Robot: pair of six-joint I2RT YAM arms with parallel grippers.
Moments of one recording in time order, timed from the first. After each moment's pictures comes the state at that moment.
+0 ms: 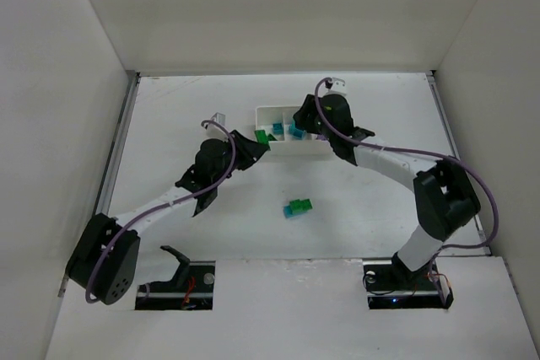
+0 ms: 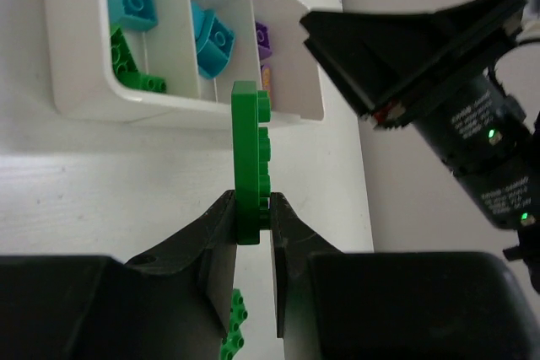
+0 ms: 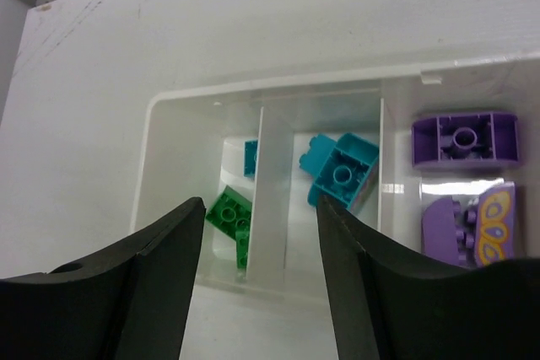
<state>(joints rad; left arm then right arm) -0.55 1.20 0.52 0.43 0.04 -0.99 0.55 1.70 1.16 0.15 0.21 0.57</state>
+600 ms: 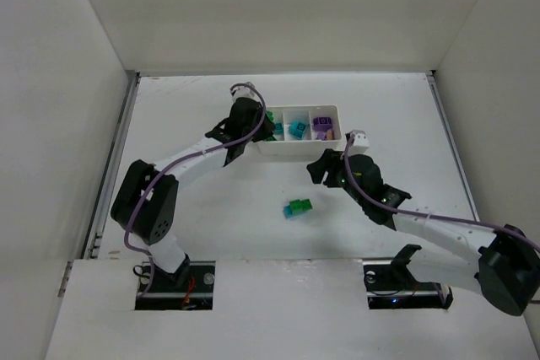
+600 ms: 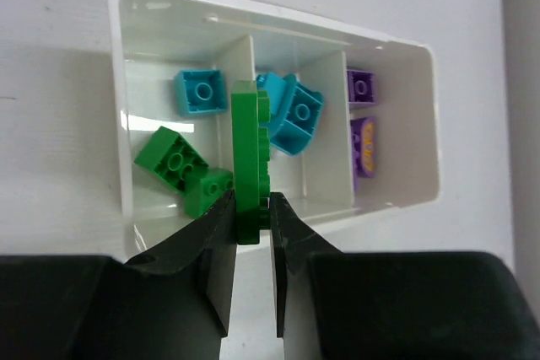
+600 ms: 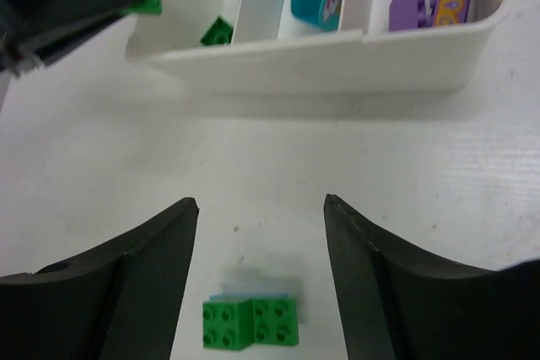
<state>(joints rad) -0.56 1.63 1.07 0.05 -0.08 -0.73 0.70 1.10 0.54 0.19 0.26 0.62</state>
